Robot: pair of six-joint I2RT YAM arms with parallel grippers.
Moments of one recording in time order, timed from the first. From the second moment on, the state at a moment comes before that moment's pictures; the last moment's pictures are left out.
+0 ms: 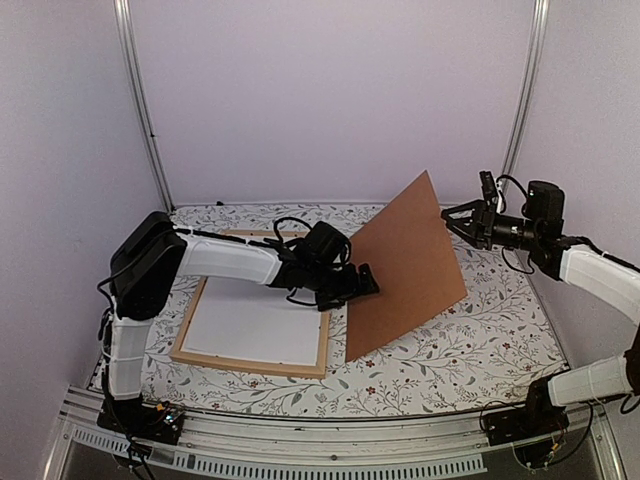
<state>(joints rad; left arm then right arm) -0.92 2.15 1.49 -0.14 0.16 -0.96 0.15 1.22 0.79 0.15 -0.89 0.67</state>
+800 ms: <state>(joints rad) -0.91 2.00 1.36 -0.10 0.17 -0.95 0.46 1.42 1.02 0.14 -0.93 0.75</state>
